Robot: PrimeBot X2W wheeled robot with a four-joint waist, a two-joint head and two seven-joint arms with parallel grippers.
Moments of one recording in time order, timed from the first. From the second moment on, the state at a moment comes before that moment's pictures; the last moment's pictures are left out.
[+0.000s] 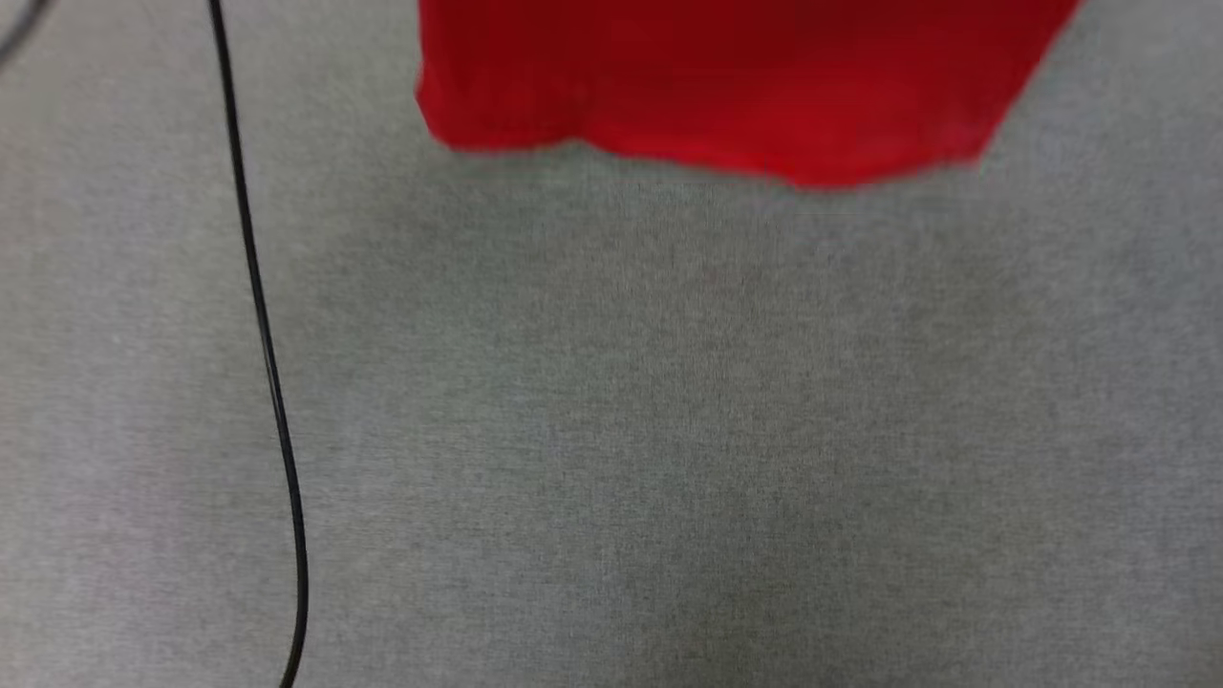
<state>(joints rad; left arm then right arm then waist) -1.54 0.61 -0.56 0.20 -0.84 -0.13 0.22 -1.26 -0.73 0.24 0.09 0.52 0.13 0.42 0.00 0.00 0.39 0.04</state>
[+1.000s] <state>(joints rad) -1.72 0.65 -0.74 0.60 -0.90 -0.13 -0.10 -1.77 -0.49 0.50 0.79 0.36 0.13 0.03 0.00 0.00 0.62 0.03</state>
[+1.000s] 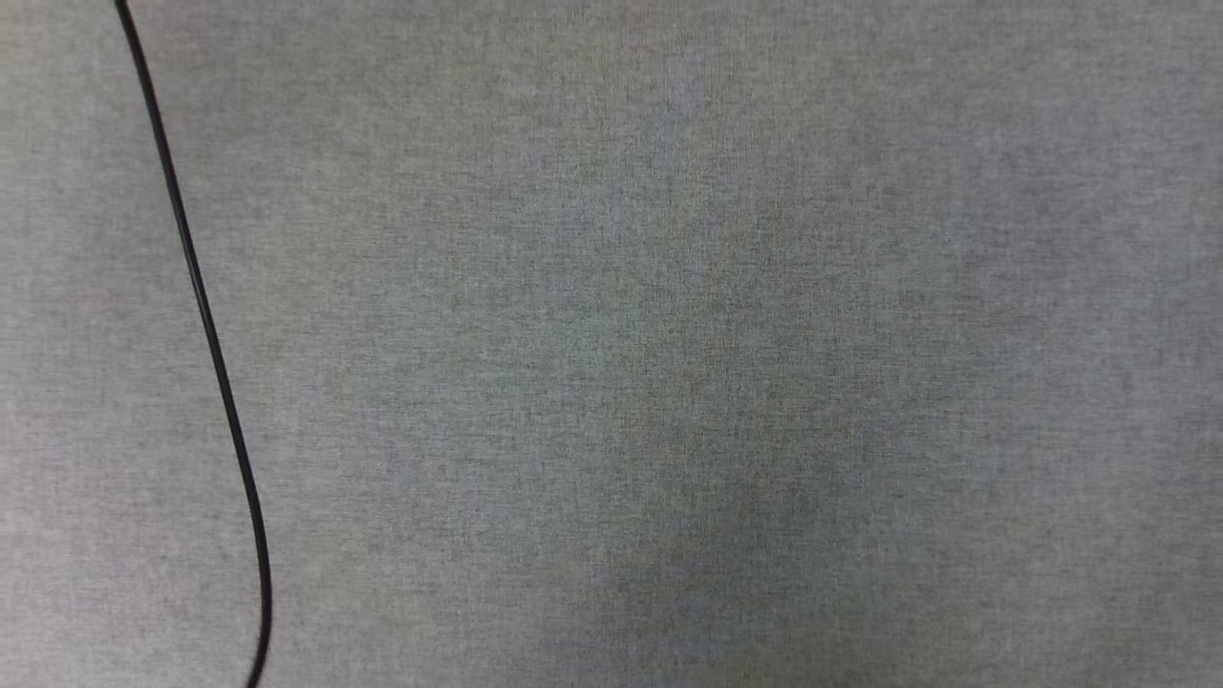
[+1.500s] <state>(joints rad) -1.16 0.74 -0.82 0.49 -1.04 -0.08 -0.21 -1.23 -0.49 0.62 0.74 0.55 0.13 -0.12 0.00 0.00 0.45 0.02</state>
